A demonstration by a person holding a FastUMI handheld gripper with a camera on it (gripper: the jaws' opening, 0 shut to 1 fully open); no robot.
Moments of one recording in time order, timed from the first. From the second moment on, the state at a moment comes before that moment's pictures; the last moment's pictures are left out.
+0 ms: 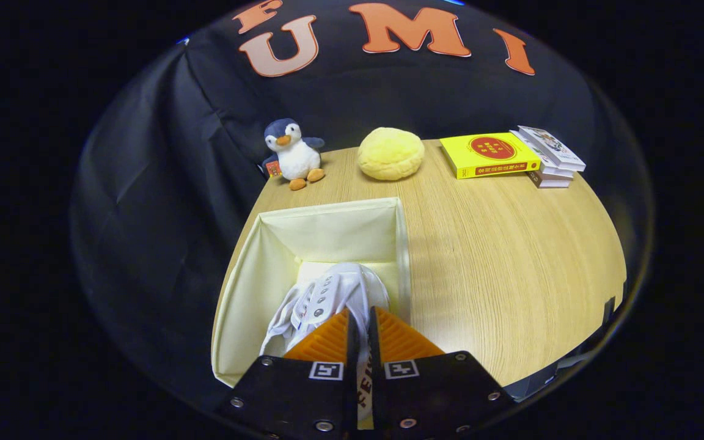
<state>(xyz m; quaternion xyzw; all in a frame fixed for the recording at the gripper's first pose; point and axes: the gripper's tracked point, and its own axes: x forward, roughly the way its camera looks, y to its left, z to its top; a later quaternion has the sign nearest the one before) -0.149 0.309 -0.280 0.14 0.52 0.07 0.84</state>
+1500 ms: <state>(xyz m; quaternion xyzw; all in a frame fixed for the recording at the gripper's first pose) -0.030 0.027 -0.040 0.06 0.14 0.03 0.99</state>
